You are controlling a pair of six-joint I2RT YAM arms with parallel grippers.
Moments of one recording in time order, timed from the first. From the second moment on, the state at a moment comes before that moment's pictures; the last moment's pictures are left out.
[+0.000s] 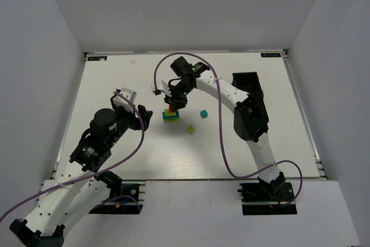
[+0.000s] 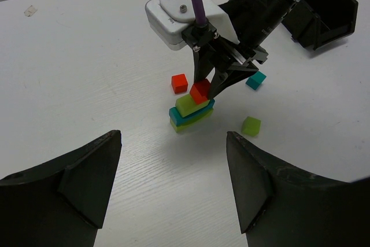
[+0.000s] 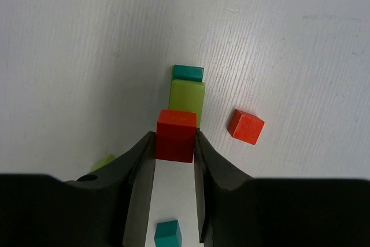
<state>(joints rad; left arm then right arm) -0.53 0.62 0.72 -0.33 -0.08 -0.10 0.75 2.22 2.05 -1.00 -0.62 -0.98</state>
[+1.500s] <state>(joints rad) -0.53 0.61 0.72 -0.33 -0.08 -0.10 0.79 2.27 2.10 -1.00 -0.60 -0.92</state>
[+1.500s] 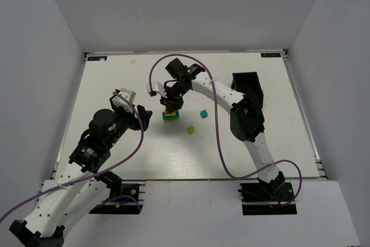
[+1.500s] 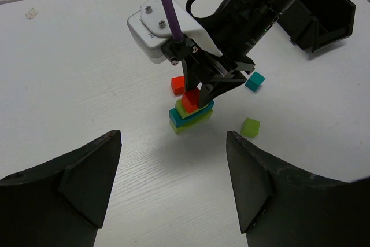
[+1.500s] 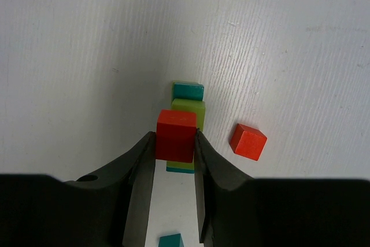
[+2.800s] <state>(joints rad) -0.53 0.61 0.72 -0.33 -0.08 -0.10 0.79 2.27 2.10 -0.98 -0.59 -0.92</state>
